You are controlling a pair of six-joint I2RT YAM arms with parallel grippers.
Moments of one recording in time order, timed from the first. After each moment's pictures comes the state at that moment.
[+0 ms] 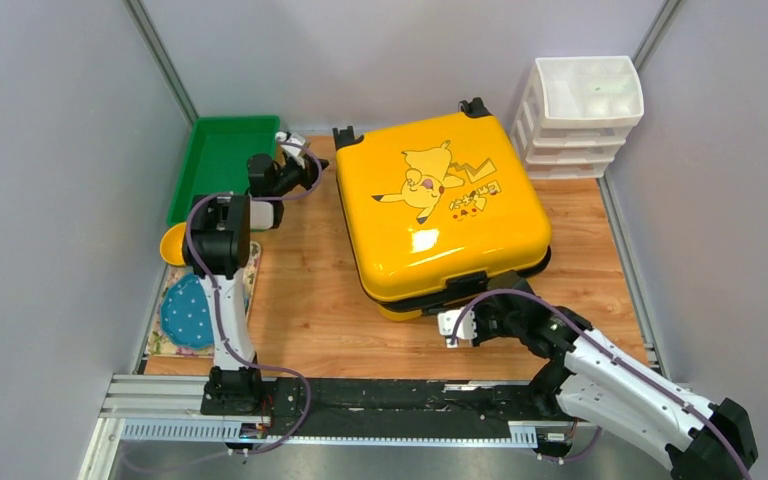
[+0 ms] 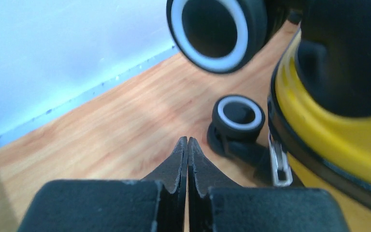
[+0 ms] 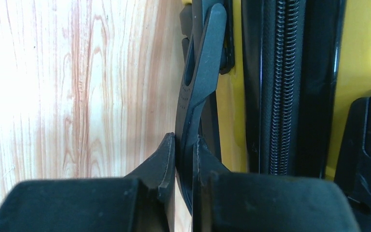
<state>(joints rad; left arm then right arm) -0.04 2.22 1.28 0.91 0.71 0.05 0.74 0.75 0.44 -0.53 -0.22 -1.05</state>
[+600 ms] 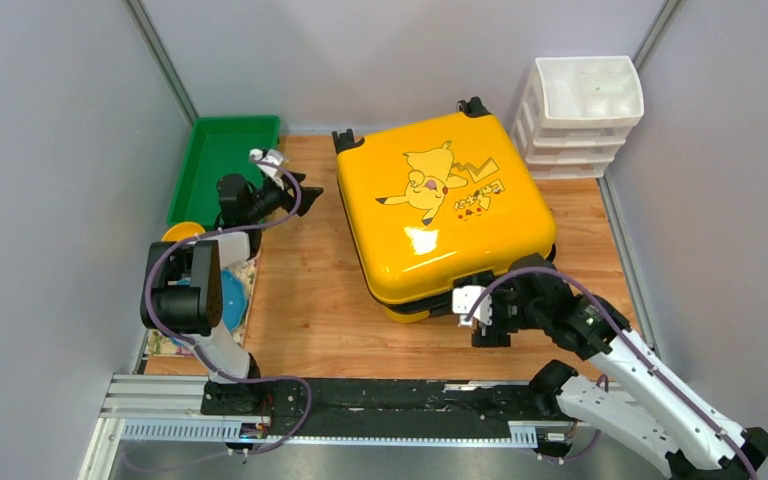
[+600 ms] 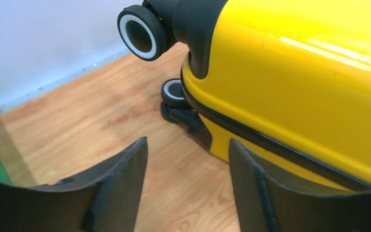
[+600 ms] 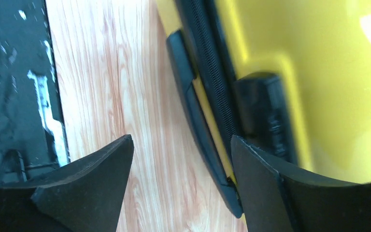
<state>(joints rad) 0.02 1.72 0.78 0.90 0.78 0.01 0.70 0.66 0.70 -0.87 -0.28 -0.88</state>
